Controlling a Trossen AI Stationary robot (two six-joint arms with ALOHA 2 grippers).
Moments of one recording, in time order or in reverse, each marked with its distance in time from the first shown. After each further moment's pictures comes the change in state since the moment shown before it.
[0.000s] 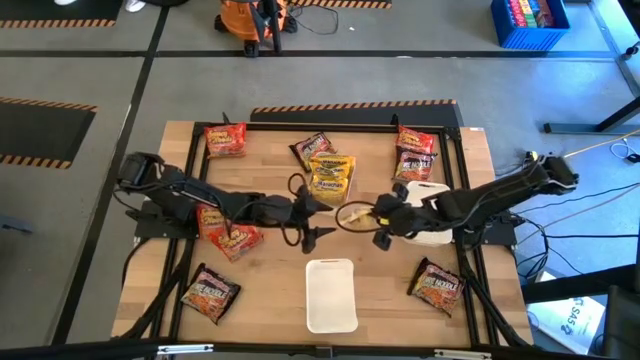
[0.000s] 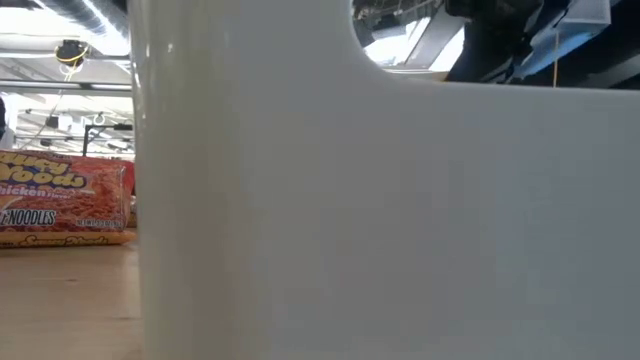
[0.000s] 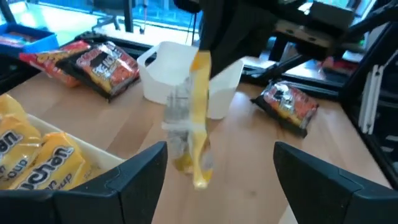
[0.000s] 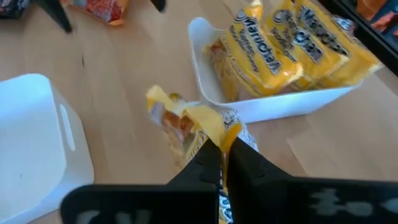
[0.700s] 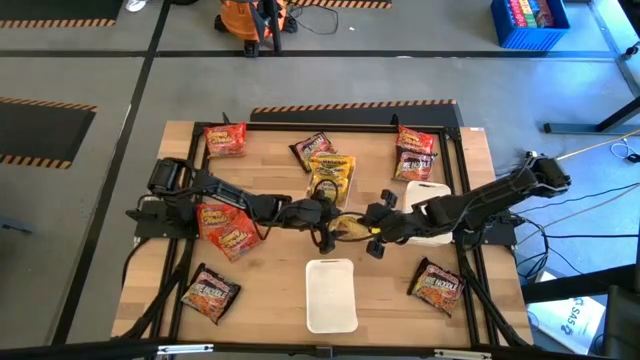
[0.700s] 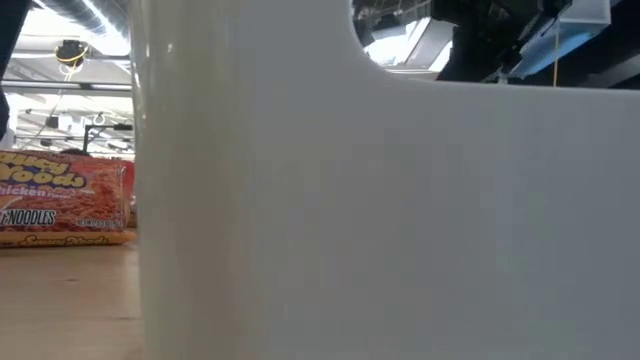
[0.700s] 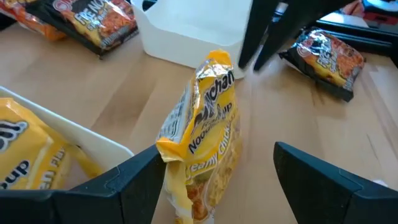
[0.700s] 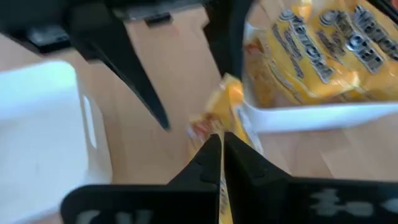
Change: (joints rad) left arm 0.044 0.243 0.180 -0.119 0.049 -0.001; right arm 0.003 0.098 0.002 0.113 -0.056 -0.061
